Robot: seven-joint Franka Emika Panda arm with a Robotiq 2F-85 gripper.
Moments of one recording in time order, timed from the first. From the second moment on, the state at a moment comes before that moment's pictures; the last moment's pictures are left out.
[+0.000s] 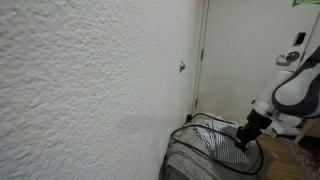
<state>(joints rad) -0.81 0.76 0.51 -2.38 -0.05 3.15 -0.10</state>
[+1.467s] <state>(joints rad) -0.66 0.45 0.36 -2.56 -0.05 3.17 -0.09</state>
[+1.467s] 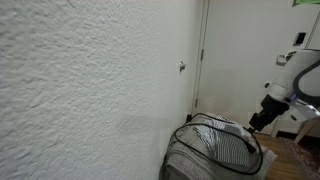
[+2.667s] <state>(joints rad) -0.66 0.58 0.34 -2.54 -0.05 3.16 -0.10</state>
